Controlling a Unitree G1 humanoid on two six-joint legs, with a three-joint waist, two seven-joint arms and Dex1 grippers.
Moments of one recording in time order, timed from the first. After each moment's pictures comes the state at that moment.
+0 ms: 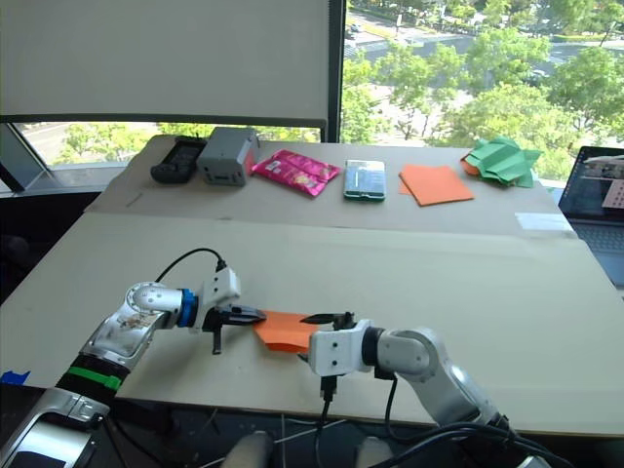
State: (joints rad) left arm -0.44 0.64 -0.25 0.24 -0.15 0.22 -1.17; right arm -0.20 -0.56 0.44 -0.36 -0.25 0.00 0.83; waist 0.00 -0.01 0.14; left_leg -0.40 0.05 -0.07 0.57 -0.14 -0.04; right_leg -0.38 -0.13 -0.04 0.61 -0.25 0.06
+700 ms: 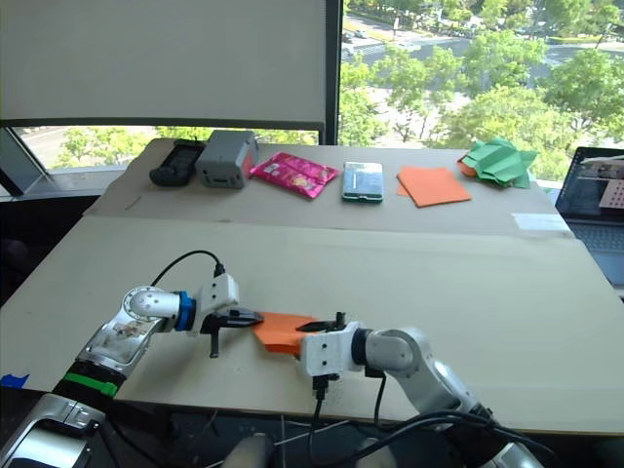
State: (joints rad) left arm -0.41 0.65 -0.26 0.22 -0.11 0.15 -1.15; right arm -0.25 -0.51 0.49 -0.23 -0.29 -0.03 0.82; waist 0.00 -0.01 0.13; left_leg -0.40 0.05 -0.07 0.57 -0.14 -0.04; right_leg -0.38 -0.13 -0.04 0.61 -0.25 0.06
